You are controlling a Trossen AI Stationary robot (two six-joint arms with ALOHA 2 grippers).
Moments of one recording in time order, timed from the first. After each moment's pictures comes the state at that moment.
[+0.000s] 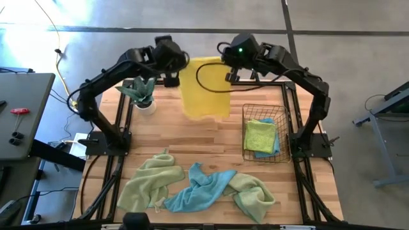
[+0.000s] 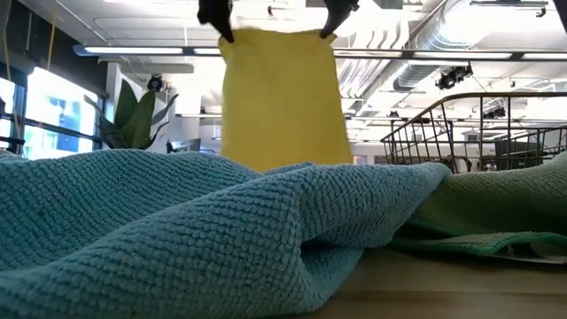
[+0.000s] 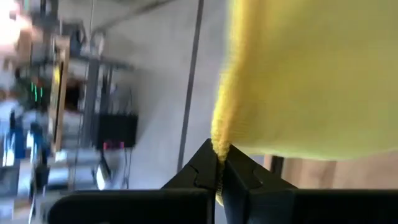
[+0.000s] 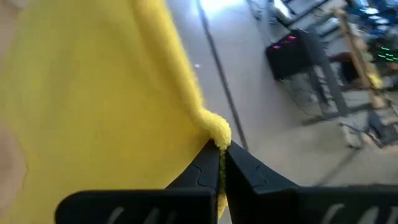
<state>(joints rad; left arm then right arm) 0.55 1.63 1.96 -1.16 -0.58 0.64 -0.42 1.76 2.16 -1.07 0.41 -0.50</state>
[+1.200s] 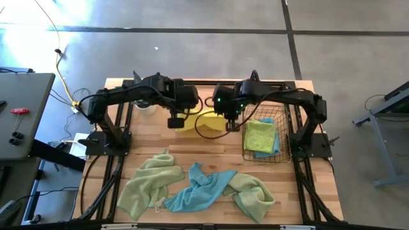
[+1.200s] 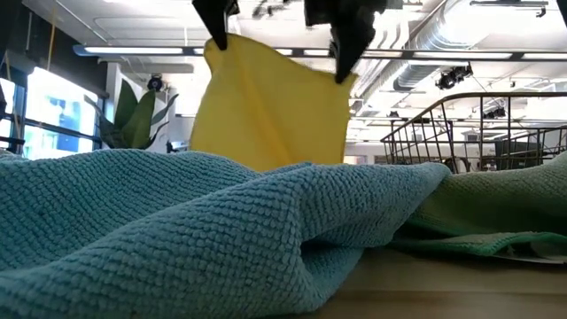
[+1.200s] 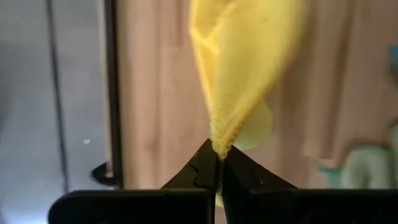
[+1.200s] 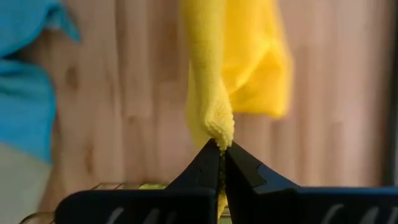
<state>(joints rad) 0.22 1.74 1.96 -1.55 -0.32 0.14 -0.18 1.79 1.81 -1.29 0.01 -0.18</state>
